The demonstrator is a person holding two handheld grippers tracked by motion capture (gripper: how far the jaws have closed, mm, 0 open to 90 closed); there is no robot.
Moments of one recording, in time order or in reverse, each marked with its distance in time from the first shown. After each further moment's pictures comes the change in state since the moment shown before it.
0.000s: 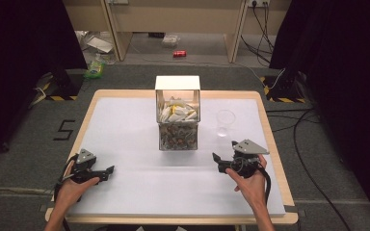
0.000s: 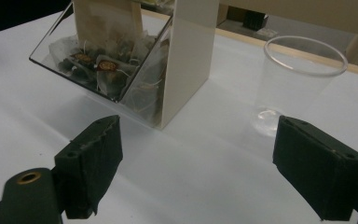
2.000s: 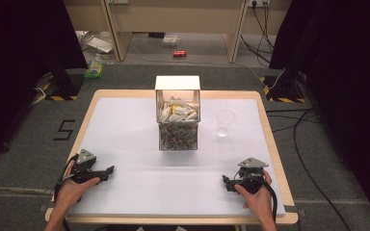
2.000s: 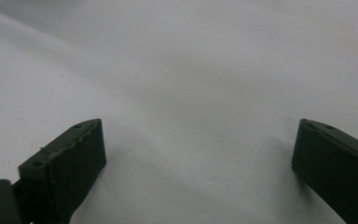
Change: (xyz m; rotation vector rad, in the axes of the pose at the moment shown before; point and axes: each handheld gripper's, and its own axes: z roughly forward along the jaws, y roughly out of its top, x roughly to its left) left arm 0.000 0.000 0.000 0.001 0.004 0.006; right arm -0.018 -0.079 0.010 0.283 -0.072 0.073
